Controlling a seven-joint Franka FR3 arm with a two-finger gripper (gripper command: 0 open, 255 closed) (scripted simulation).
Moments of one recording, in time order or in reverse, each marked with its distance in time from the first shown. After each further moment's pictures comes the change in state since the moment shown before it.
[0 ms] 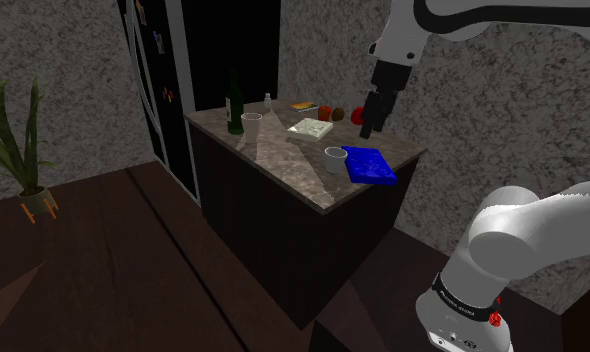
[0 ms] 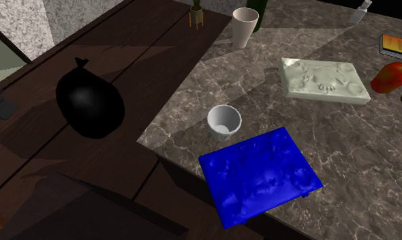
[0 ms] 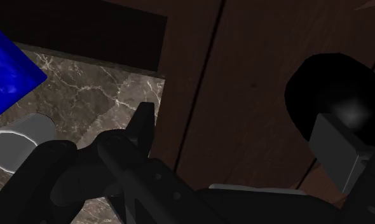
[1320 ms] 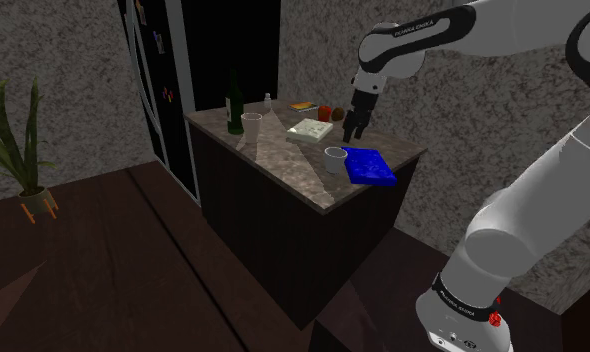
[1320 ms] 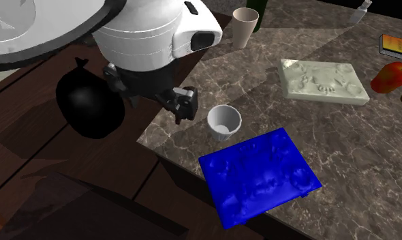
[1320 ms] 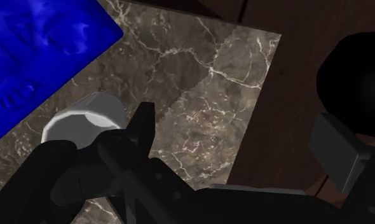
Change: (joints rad) arm -0.066 0.530 -0.280 0.170 -0.008 0.299 -0.332
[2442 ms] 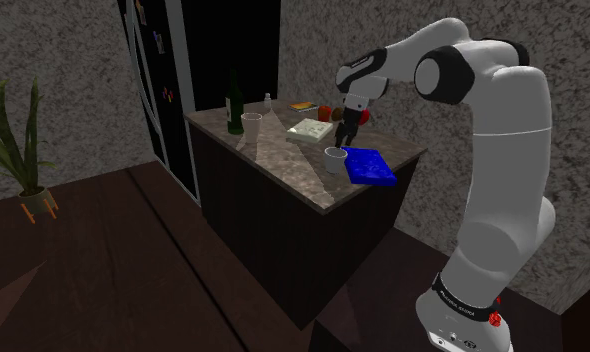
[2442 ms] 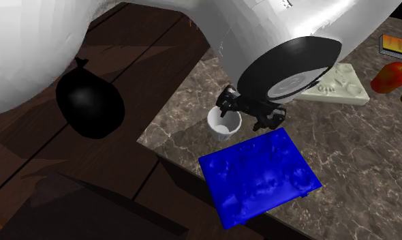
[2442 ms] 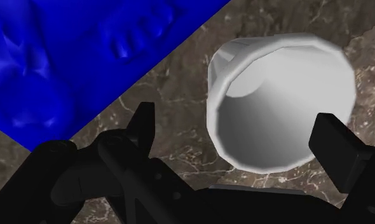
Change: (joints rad) arm -0.153 0.672 -0.097 0.538 0.260 0.001 -0.316
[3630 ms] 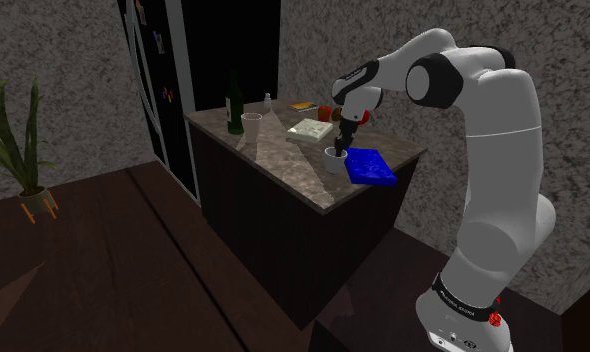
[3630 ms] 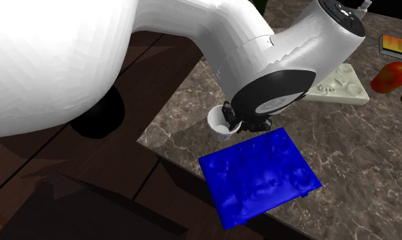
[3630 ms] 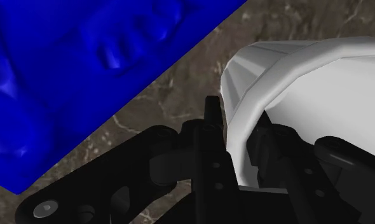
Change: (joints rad) arm -0.006 0.064 0.016 -0.020 0.033 0.077 -0.023
